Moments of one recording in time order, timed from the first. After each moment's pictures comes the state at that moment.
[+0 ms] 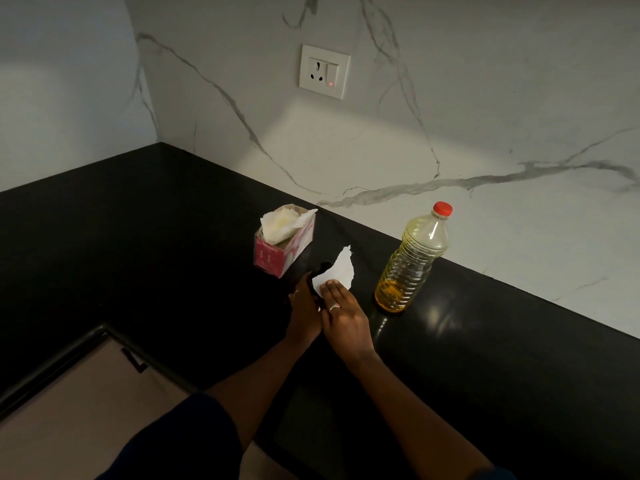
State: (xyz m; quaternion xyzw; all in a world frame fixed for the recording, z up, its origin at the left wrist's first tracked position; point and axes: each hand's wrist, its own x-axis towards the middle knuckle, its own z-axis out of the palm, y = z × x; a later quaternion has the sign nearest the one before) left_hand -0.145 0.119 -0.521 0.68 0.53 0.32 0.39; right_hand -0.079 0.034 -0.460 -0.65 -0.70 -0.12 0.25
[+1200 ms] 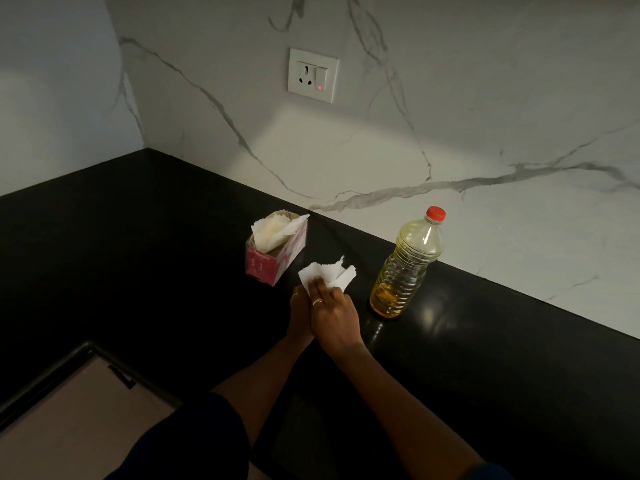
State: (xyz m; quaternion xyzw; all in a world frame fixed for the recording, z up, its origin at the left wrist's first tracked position) left_hand -0.120 0.096 -0.485 0.74 0.56 0.28 0.25; right_hand -0.082 0.062 -0.449 -0.66 -0.71 -0.20 0.14
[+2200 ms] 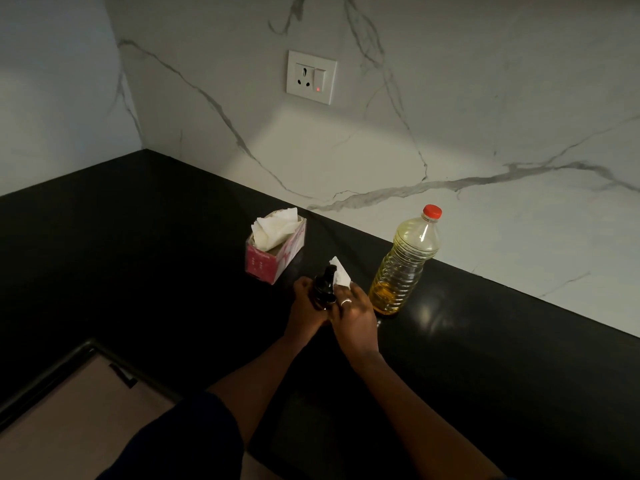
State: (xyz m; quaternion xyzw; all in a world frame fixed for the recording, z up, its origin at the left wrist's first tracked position) left_hand -0.138 0.119 -0.498 0.61 0.49 0.34 0.52; right_hand -0.069 0.038 -0.448 -0.74 -0.61 -0.06 0.29
